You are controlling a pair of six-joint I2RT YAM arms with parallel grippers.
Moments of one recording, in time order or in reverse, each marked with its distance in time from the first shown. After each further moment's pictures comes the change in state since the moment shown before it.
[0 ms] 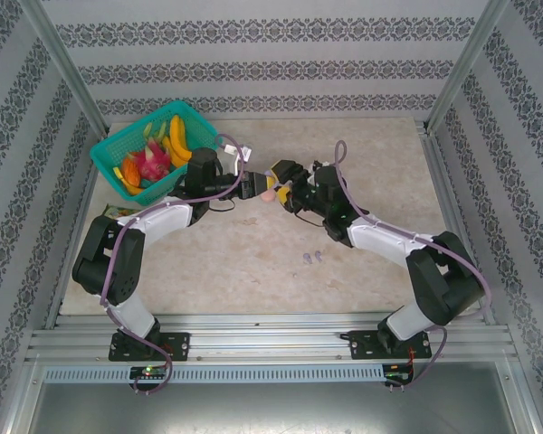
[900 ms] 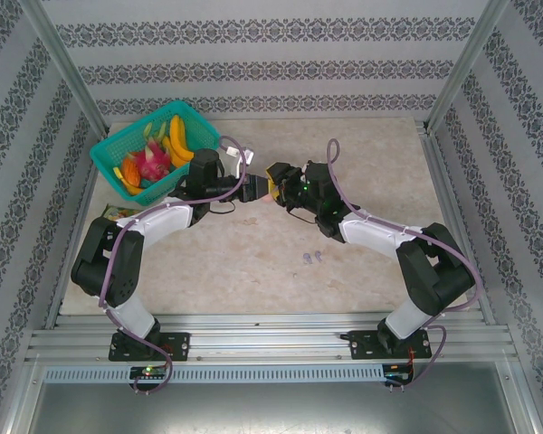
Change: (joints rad) left arm -0.010 -0.013 0.001 -0.059 -0.013 0.060; right arm 0.027 0.062 0.051 -0.010 0.032 0.055
